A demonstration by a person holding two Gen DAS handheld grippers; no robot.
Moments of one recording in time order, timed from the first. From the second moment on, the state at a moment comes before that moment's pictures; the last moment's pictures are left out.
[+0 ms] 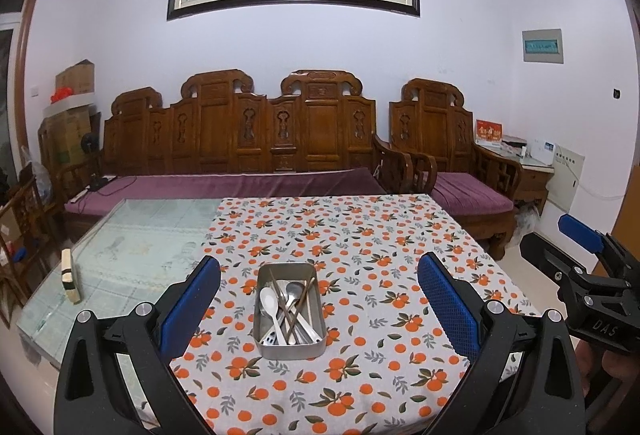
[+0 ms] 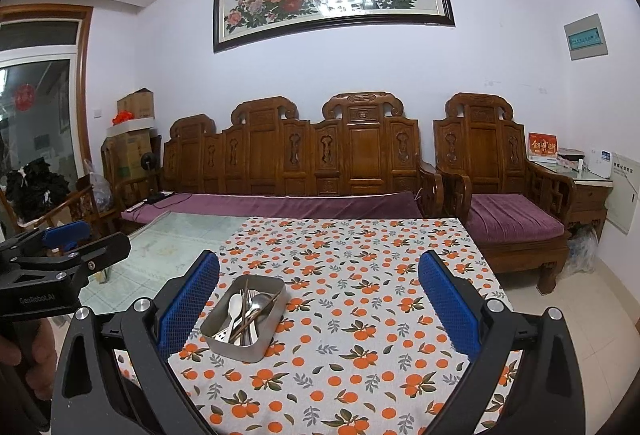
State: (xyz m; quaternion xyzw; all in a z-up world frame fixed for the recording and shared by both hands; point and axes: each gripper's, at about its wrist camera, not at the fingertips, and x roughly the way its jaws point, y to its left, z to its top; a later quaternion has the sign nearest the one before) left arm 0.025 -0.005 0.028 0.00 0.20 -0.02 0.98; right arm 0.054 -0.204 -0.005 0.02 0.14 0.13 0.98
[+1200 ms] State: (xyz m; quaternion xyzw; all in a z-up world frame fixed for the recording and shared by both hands) left arm 0.022 -0.008 0.032 -0.01 0.19 -0.02 0.98; right arm 0.054 -0.205 -0.005 0.02 0.14 0.13 0.98
